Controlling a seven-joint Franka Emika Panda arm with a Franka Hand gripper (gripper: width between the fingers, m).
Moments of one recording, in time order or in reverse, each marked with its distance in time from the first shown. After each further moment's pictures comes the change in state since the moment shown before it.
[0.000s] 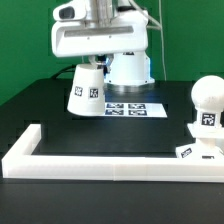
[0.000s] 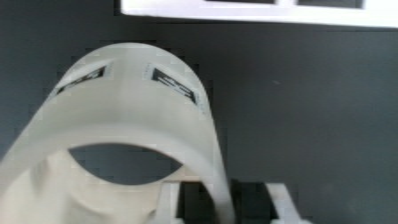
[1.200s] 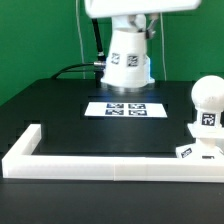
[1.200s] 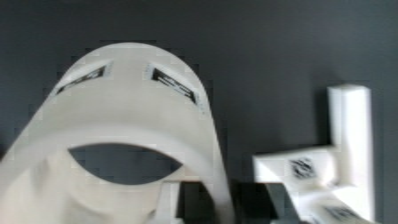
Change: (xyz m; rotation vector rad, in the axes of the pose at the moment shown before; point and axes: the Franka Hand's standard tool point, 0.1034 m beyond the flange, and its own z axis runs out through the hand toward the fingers) arm 0.080 -0.093 -0.081 0.025 0.007 0.153
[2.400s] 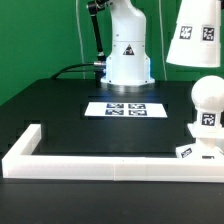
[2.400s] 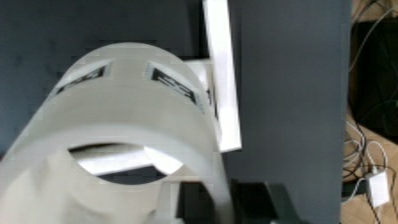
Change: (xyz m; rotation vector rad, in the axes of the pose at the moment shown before) arm 0.062 -0.109 -0.040 0.034 0.117 -0.033
